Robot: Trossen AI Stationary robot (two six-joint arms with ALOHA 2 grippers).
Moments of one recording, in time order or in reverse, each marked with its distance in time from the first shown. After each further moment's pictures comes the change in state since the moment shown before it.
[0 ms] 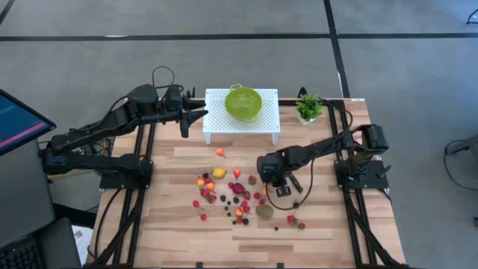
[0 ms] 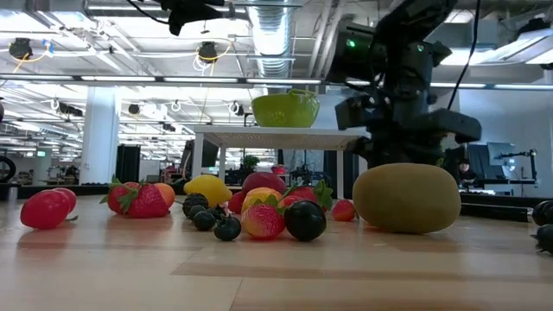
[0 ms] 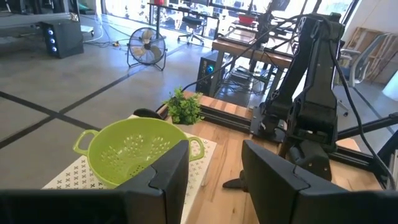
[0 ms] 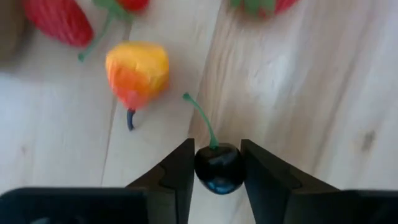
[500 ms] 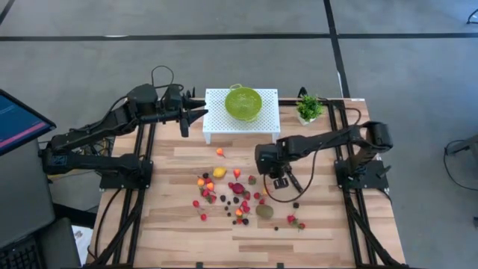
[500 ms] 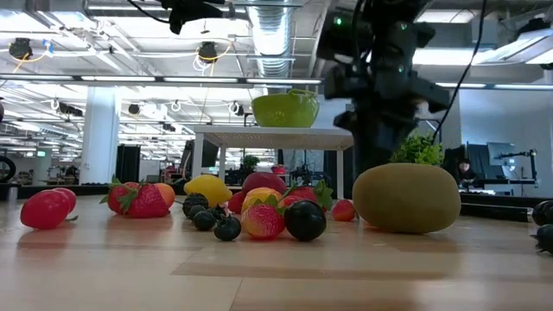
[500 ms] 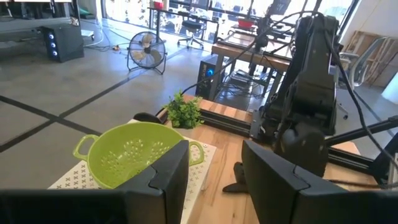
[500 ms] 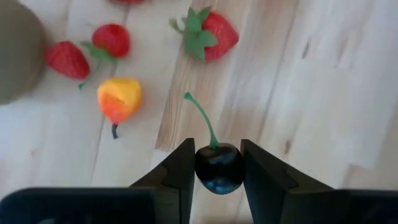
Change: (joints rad) left arm 0.000 0.000 0.000 0.017 0.000 0.000; right arm -0.067 -0.070 0.092 -0.088 -0.007 -0.074
